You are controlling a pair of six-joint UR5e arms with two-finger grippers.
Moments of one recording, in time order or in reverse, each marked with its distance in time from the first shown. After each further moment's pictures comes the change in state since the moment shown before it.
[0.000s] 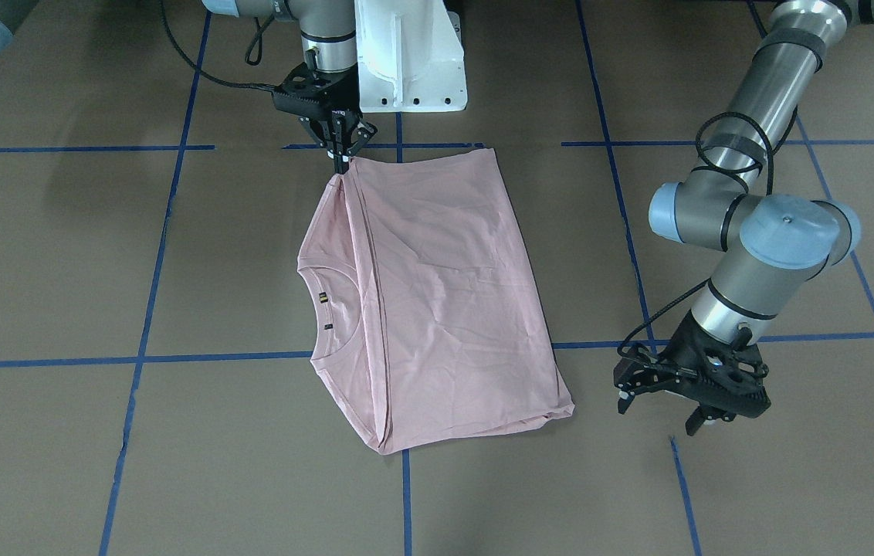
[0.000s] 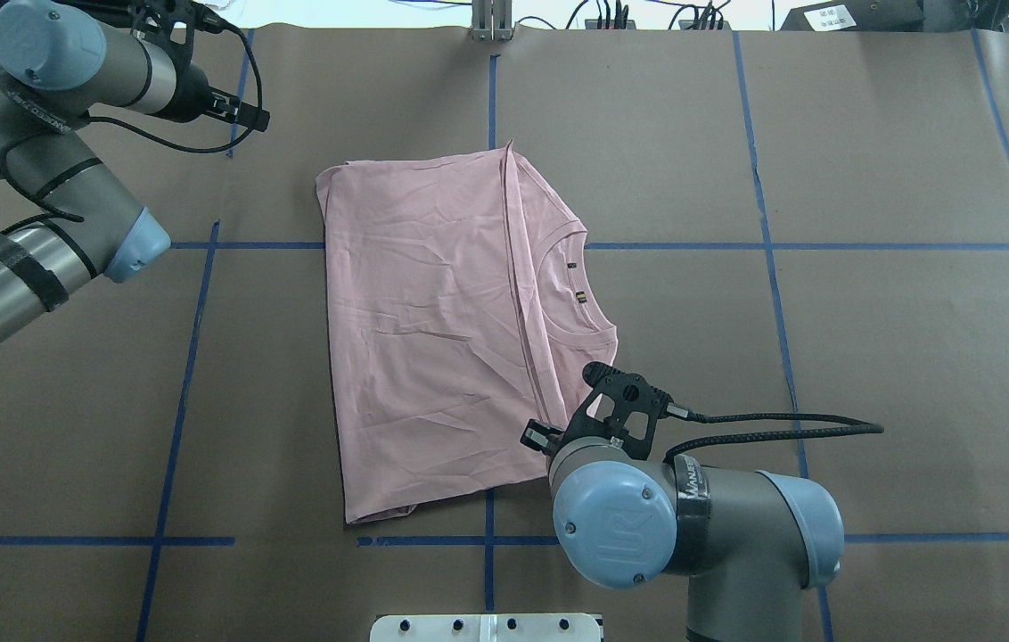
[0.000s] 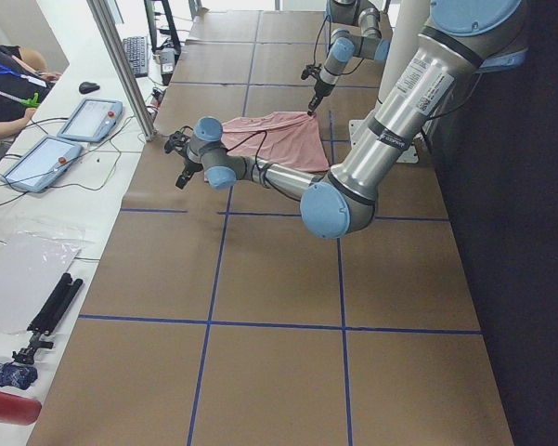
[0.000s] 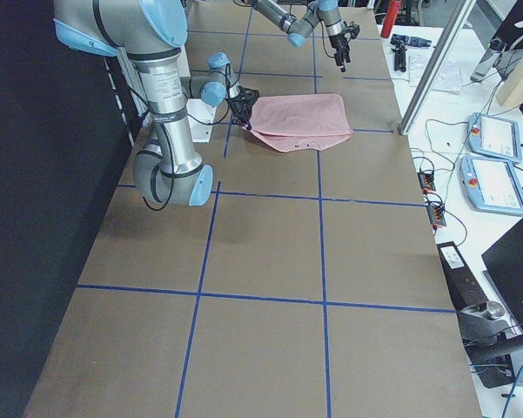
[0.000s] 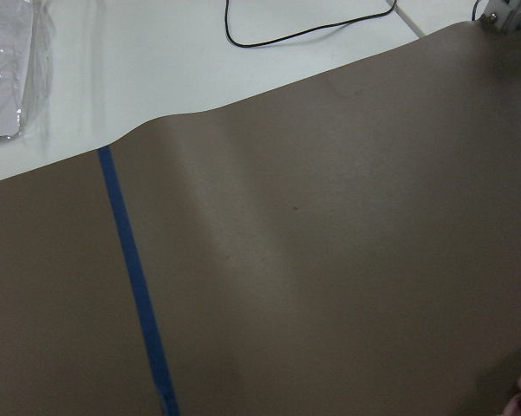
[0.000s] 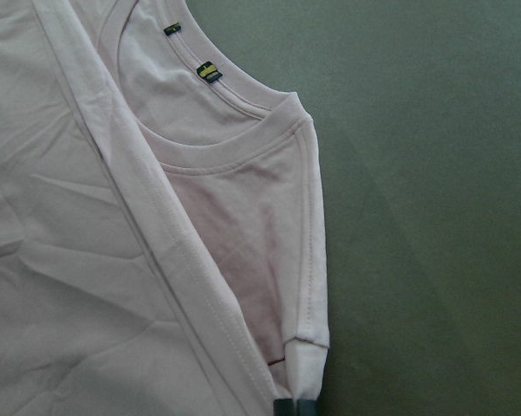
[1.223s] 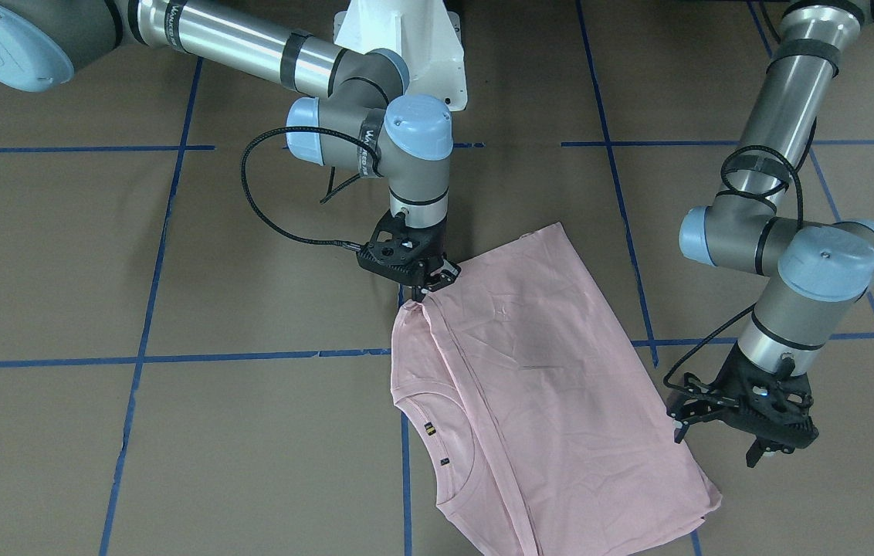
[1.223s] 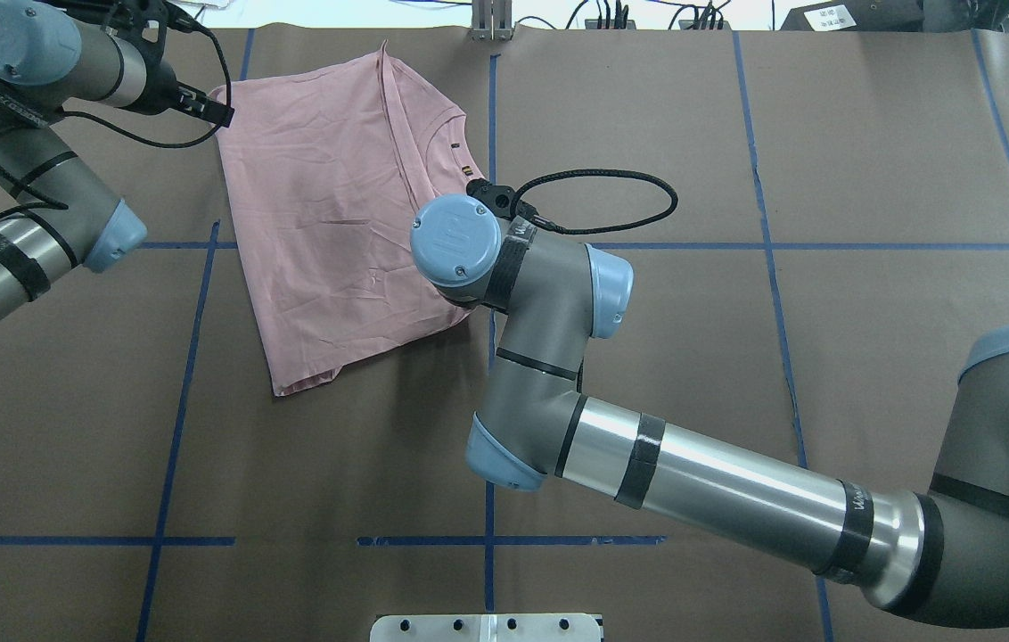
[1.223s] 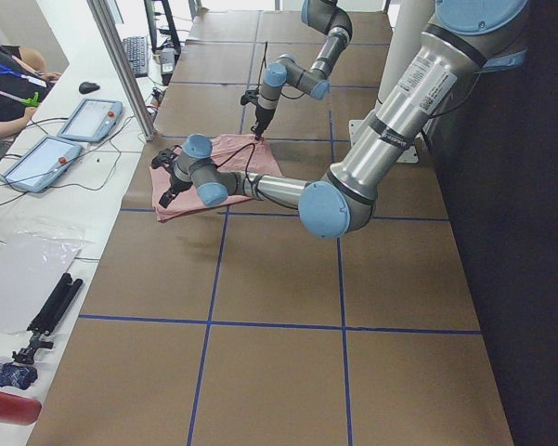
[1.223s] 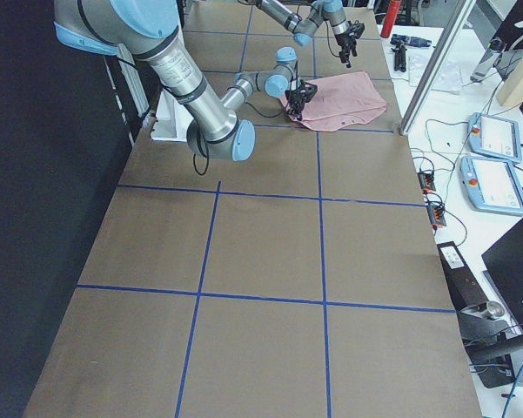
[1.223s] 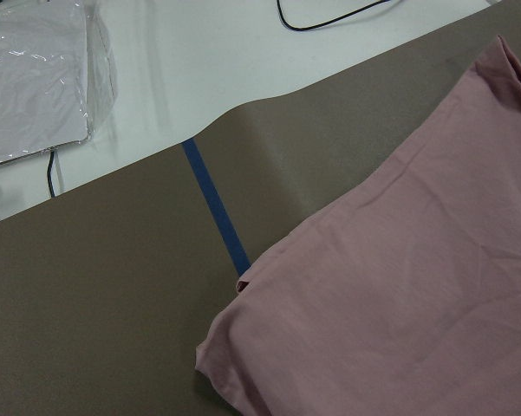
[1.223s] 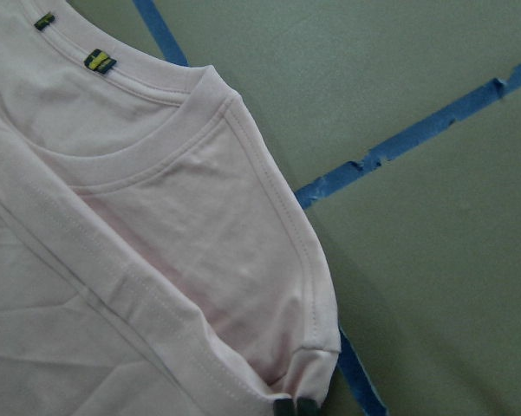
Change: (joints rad) left arm -0.071 -0.042 0.224 -0.086 0.077 0.258; right arm 0.324 0.443 -0.693 0.286 0.307 -0.158
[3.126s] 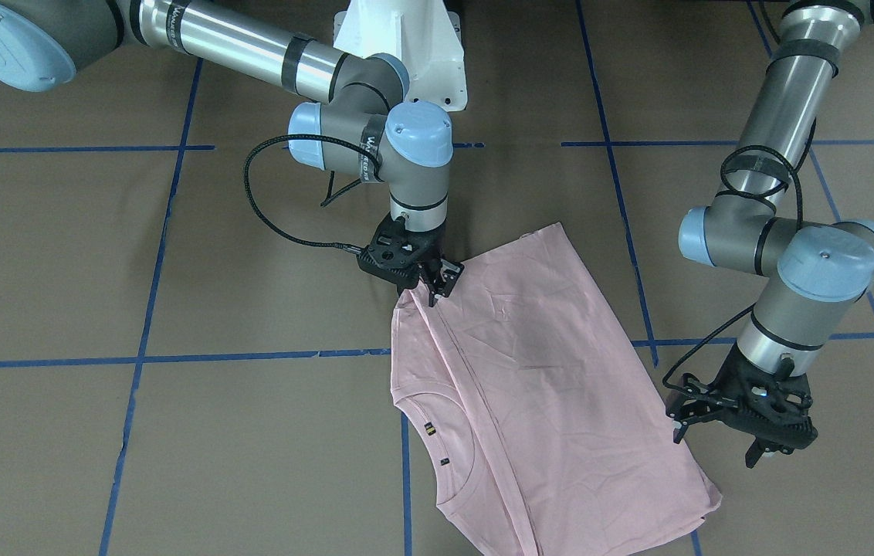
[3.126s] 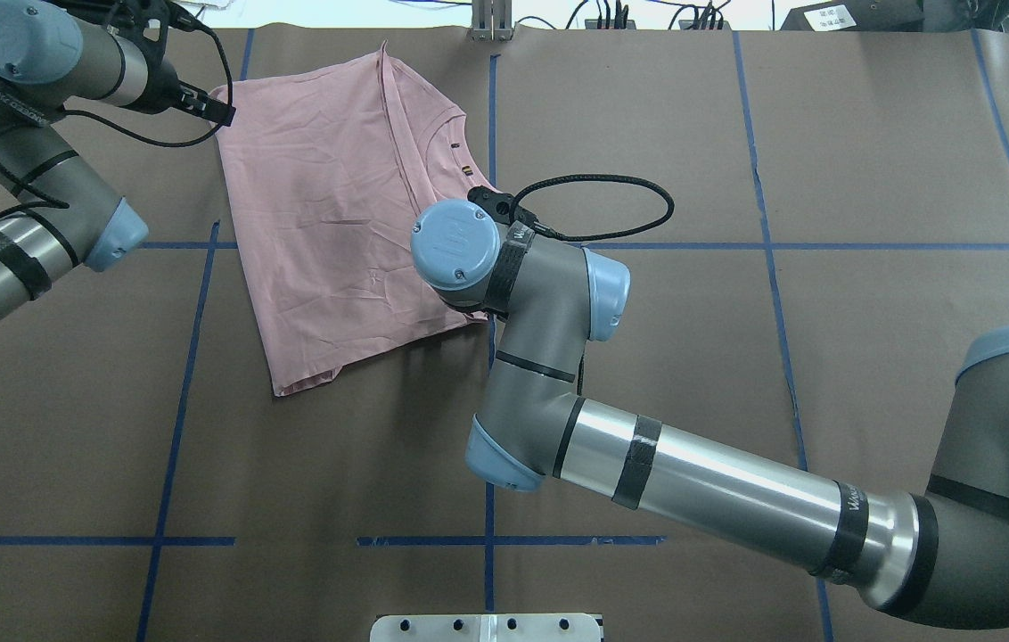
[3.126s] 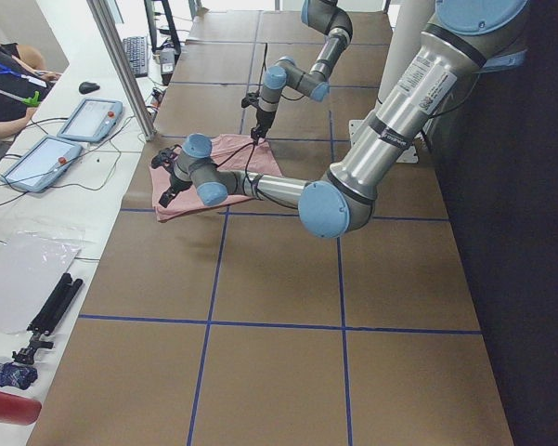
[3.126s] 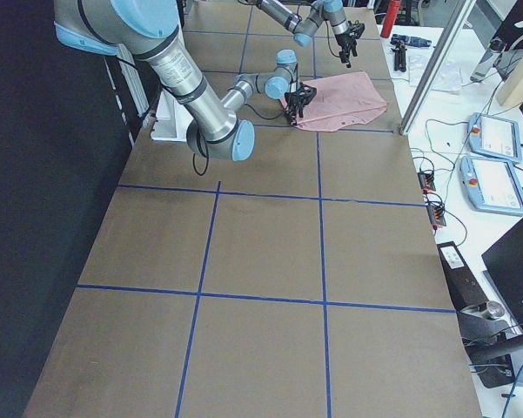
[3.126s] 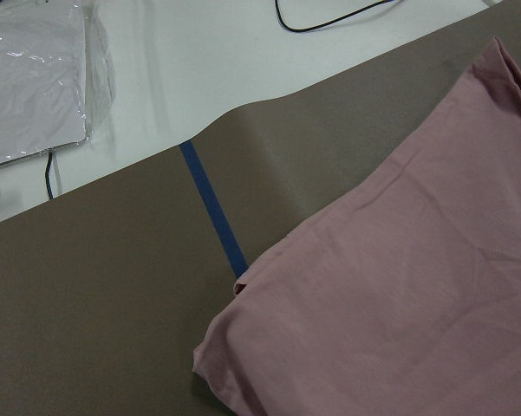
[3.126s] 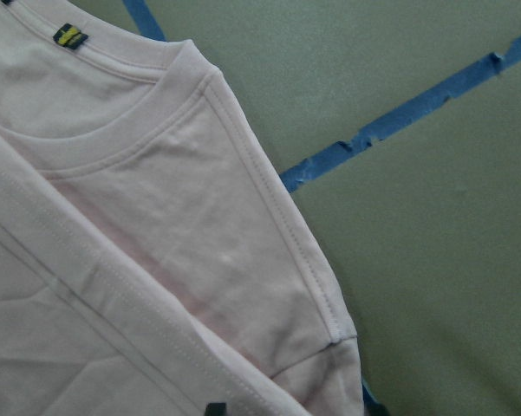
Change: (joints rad) left arm 0.000 -0.002 0.000 0.001 -0.001 0.000; right arm -0.007 0.019 -0.058 0.018 0.014 0.010
